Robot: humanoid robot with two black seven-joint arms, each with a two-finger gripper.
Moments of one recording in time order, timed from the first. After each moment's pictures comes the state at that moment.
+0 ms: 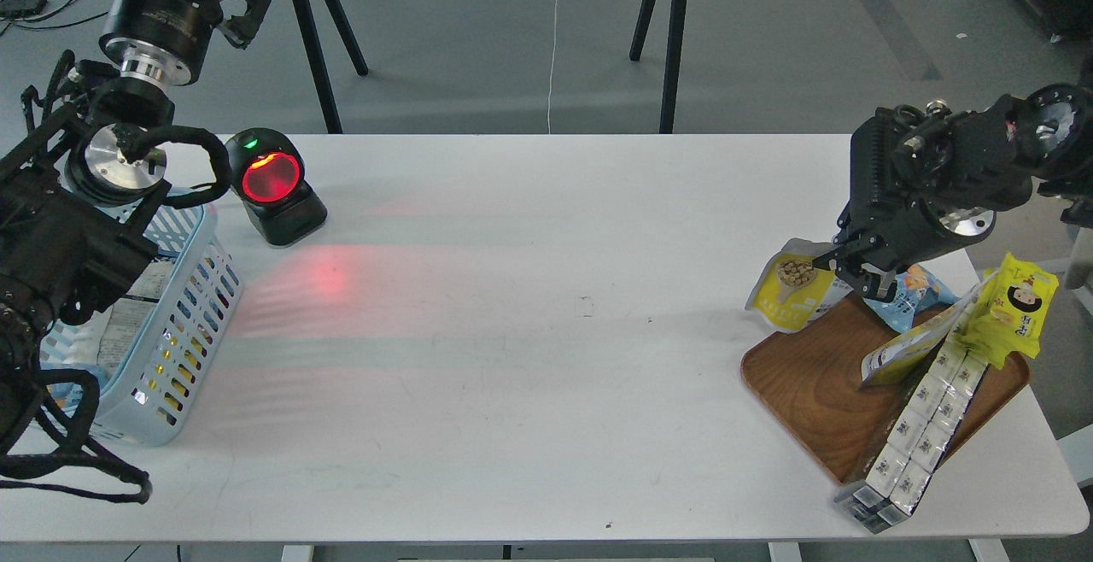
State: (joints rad) left arm -0.98 0.34 -0.77 -0.46 -0.19 -0.49 -0.32; right arm 1.88 -0.60 -0.96 1.31 -1.88 0.06 0.49
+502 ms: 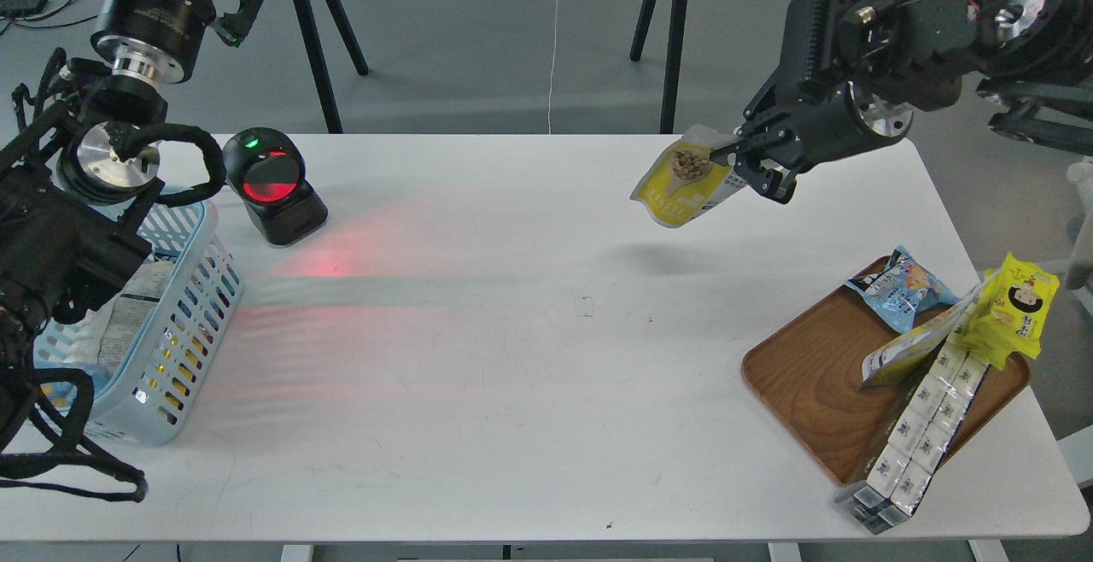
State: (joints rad) left arm -0.99 0.35 -0.77 -0.46 -0.19 -0.49 -0.32; right arm 1.87 -0.52 -0.56 1.23 -1.85 0.16 0.49
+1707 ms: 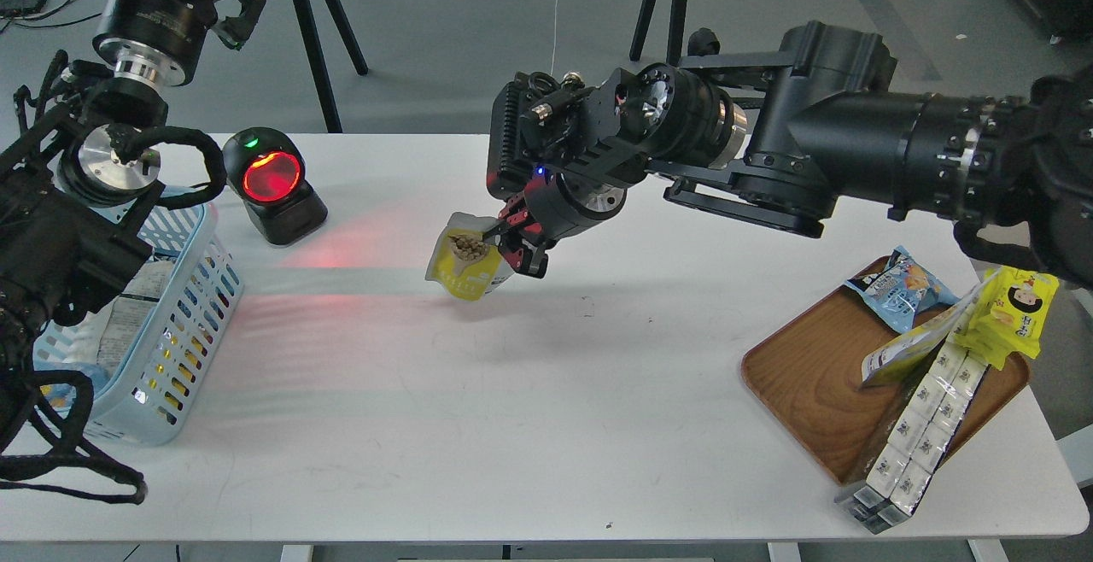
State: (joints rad) left arm -0.98 0.35 -0.76 -0.46 -0.19 -0.49 -0.32; right arm 1.63 0.00 -0.36 0.92 -1.85 0.29 0.49
